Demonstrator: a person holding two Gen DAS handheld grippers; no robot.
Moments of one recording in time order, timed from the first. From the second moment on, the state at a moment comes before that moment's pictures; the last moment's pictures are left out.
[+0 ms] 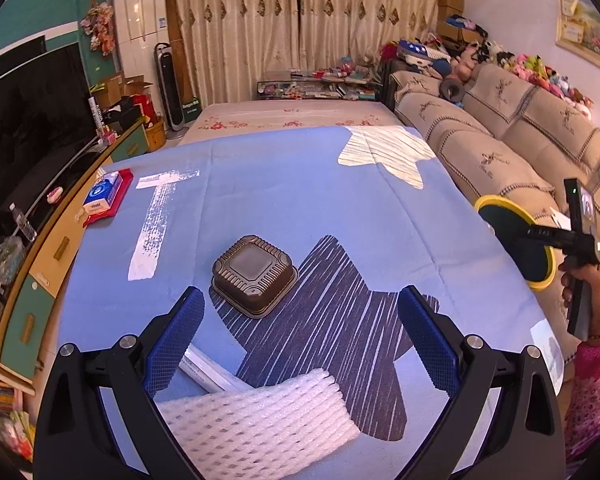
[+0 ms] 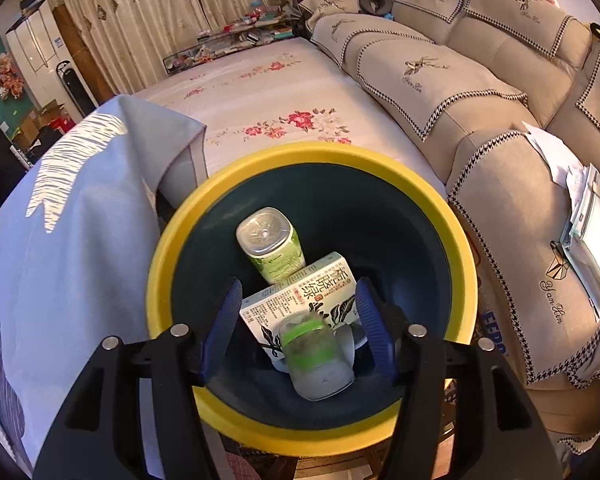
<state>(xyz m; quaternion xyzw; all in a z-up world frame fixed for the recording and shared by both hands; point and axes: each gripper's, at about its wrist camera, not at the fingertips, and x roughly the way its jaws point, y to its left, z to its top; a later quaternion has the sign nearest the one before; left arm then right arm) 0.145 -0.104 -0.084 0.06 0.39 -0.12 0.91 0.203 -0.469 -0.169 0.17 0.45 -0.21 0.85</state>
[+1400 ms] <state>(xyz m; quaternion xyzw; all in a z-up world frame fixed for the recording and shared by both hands) 0.267 -0.113 -0.160 0.20 0.52 -0.23 0.80 0.198 -0.415 -0.138 0.16 0.43 -0.14 0.87</state>
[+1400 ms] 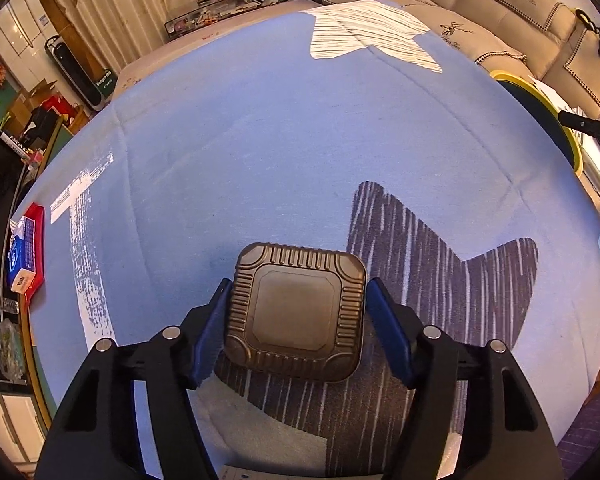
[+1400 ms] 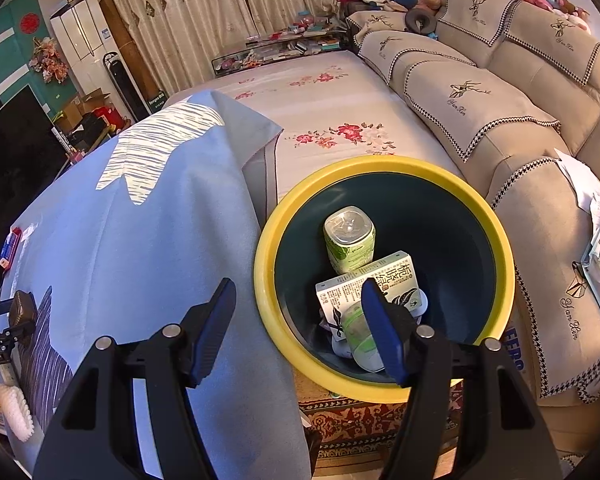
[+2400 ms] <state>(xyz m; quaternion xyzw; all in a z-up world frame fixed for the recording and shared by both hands) 0.213 -0.420 -0.102 0.26 0.45 -0.41 0.75 0.045 -0.509 -0.137 0.22 0.37 -0.26 0.86</state>
